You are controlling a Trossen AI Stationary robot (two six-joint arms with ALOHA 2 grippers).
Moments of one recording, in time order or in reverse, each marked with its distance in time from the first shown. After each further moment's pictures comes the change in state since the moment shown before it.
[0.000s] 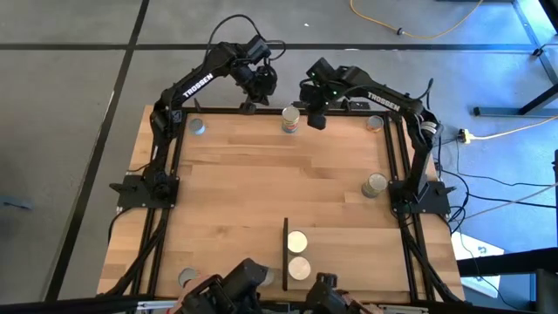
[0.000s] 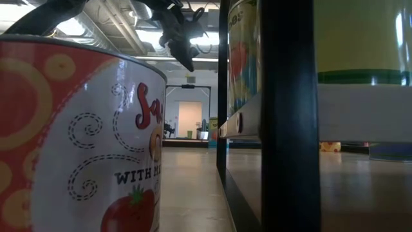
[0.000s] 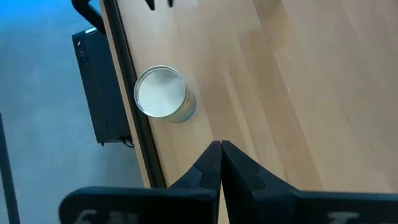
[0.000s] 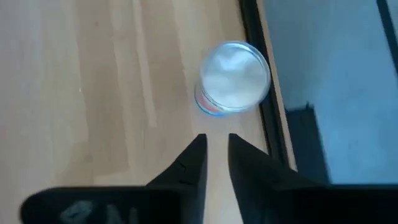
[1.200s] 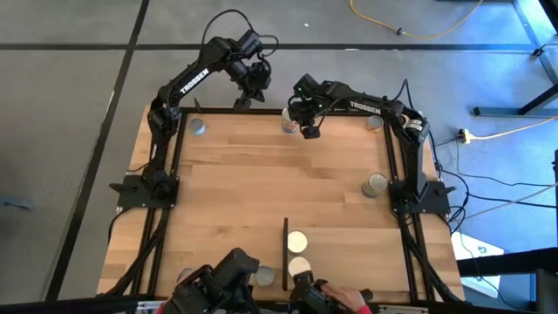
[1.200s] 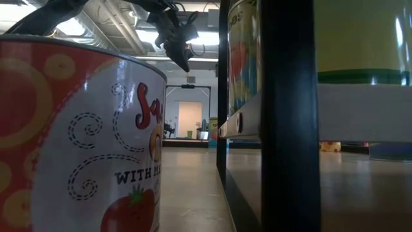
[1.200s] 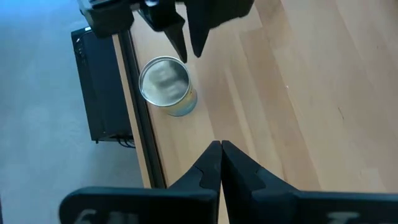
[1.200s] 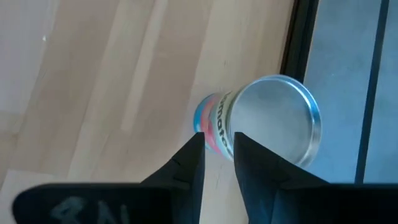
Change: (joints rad) left arm 0.064 -0.003 0.000 -0.023 0.060 0.017; right arm 0.037 0.118 -0.109 0.236 0.018 -0.347
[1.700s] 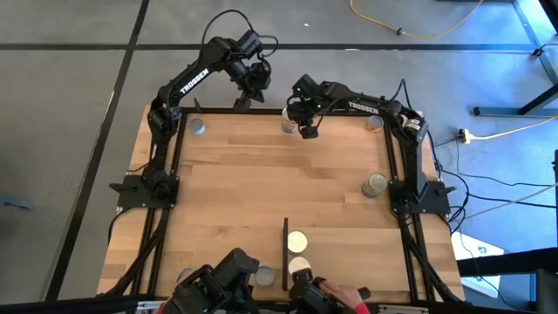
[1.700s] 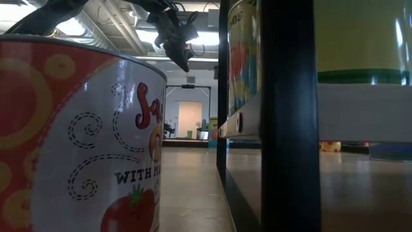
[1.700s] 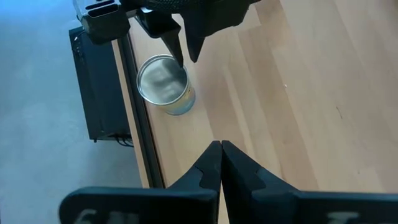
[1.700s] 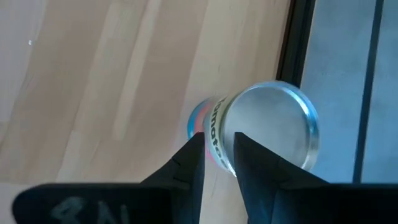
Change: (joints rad) left arm 0.000 0.000 0.000 -0.008 0.000 0.000; right arm -0.001 0.018 0.000 0.036 0.000 0.011
